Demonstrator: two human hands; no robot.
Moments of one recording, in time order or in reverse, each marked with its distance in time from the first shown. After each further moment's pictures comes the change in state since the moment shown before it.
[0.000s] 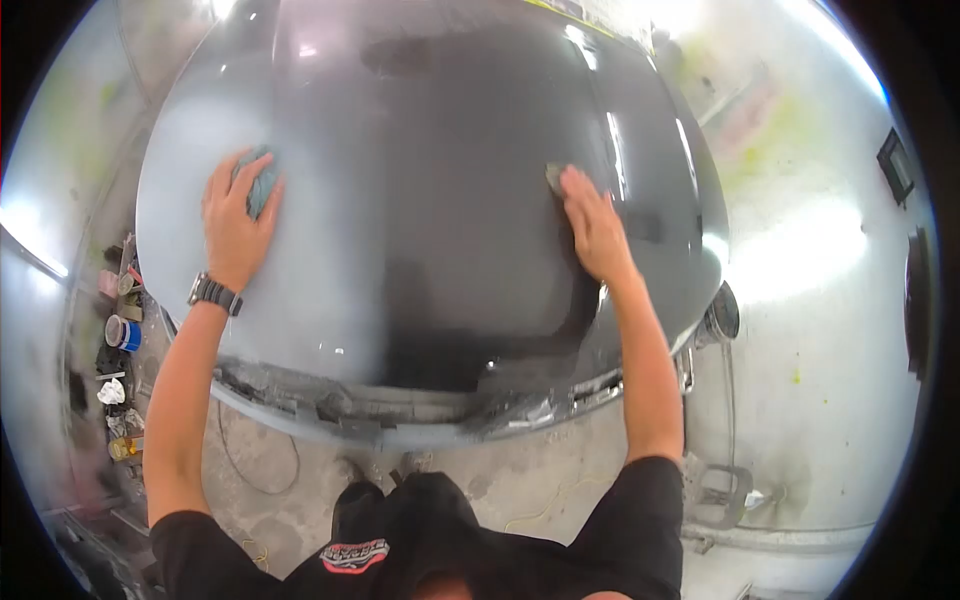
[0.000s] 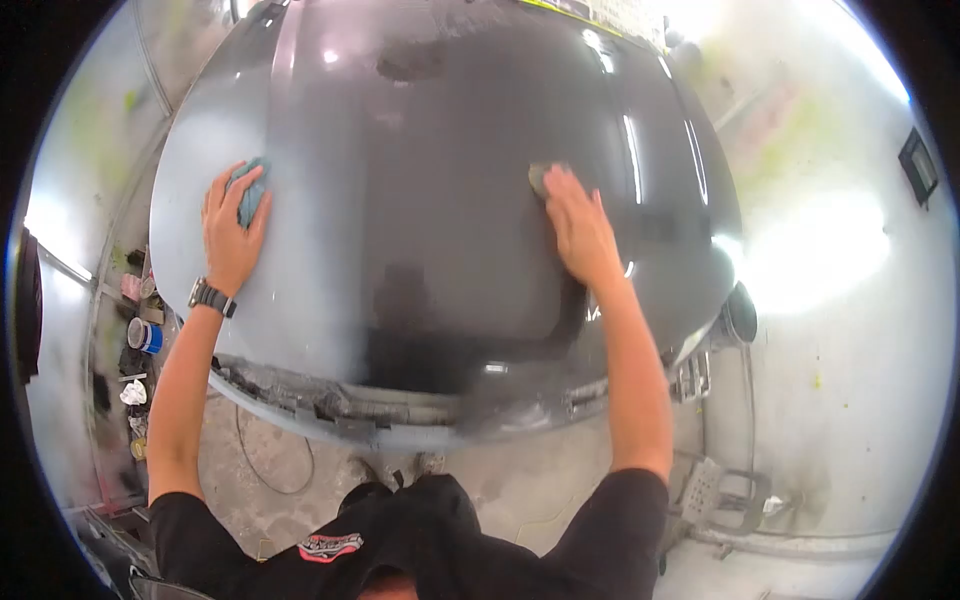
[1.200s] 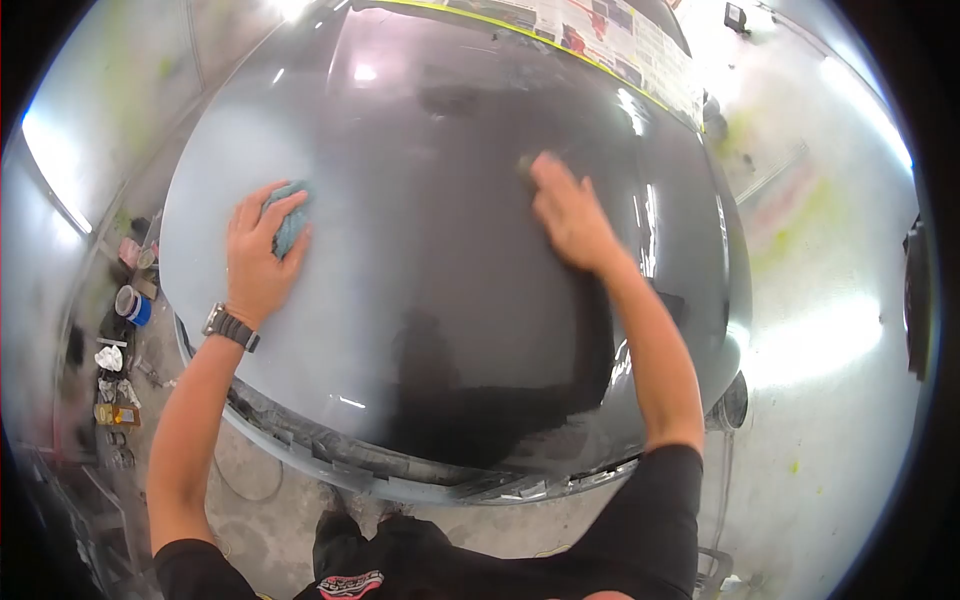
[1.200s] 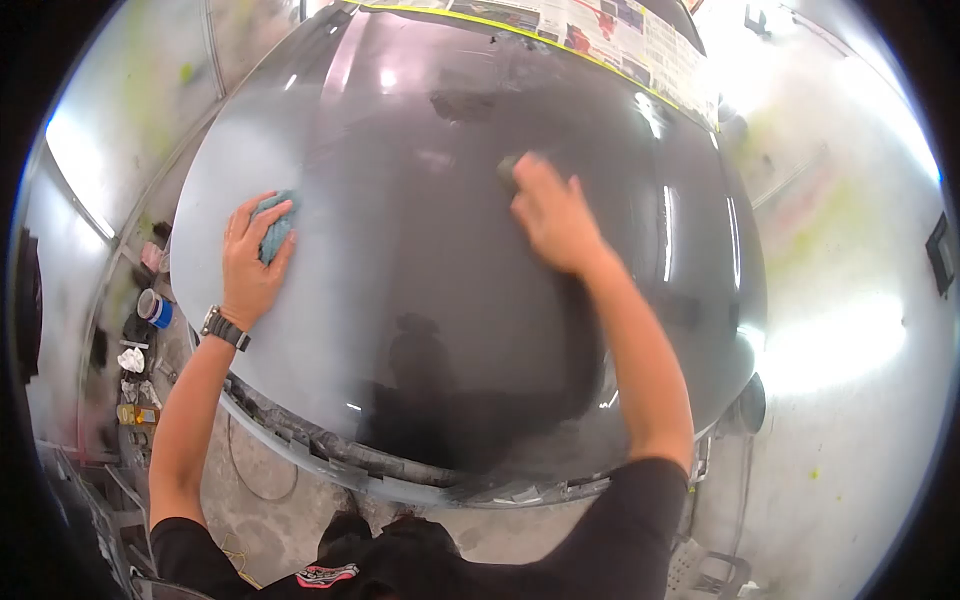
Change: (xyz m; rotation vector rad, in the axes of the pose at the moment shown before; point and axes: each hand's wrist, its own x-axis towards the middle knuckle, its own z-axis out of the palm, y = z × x) left_hand 0.005 0.006 -0.006 -0.048 -0.003 -0.053; right_hand 0.154 -0.010 0.054 -0.041 -0.170 -0.239
